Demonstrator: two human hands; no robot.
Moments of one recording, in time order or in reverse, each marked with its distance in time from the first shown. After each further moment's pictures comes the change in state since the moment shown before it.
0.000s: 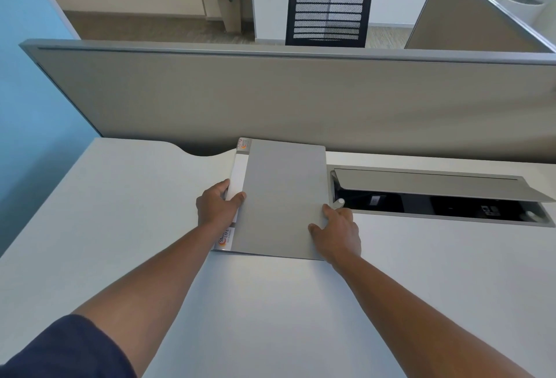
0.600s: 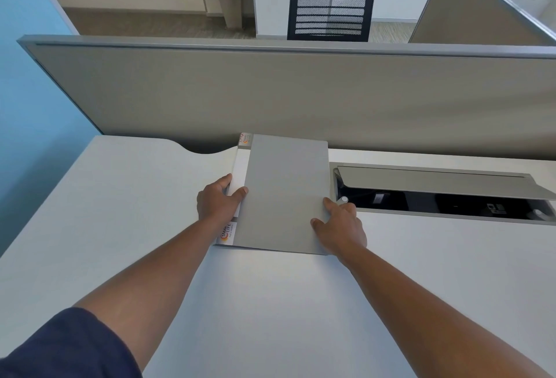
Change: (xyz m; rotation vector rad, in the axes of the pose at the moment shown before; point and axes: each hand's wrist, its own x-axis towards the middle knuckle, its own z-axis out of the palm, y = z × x) left_hand 0.011 0.000 0.000 0.090 -0.020 0.003; right_hand 0.010 -0.004 -0.007 -0.049 -0.063 0.013
